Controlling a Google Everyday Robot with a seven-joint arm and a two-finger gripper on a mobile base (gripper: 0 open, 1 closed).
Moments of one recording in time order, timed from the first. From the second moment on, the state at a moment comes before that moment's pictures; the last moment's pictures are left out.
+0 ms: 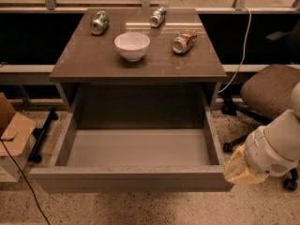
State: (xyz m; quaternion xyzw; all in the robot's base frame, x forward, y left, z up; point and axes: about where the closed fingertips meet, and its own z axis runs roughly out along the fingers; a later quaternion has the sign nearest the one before) arm 0.366 -0.217 0.752 -0.64 0.75 0.13 0.13
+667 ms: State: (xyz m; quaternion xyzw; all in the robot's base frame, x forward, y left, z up) arm 0.361 -0.194 0.687 -0.63 0.74 0.17 0.14
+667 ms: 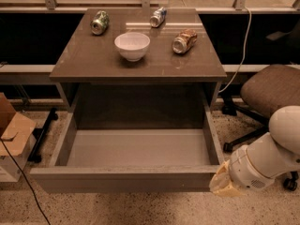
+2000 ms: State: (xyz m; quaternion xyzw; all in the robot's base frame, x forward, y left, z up) arm 0.414 -0.167 0.663 -0.64 0.73 0.16 0.20
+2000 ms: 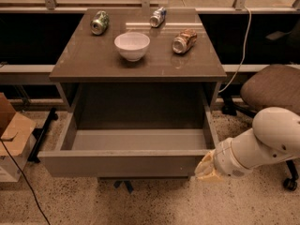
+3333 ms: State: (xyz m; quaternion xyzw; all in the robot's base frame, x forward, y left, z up) arm 0.502 -0.156 0.673 -0.64 0.70 0.08 0.30
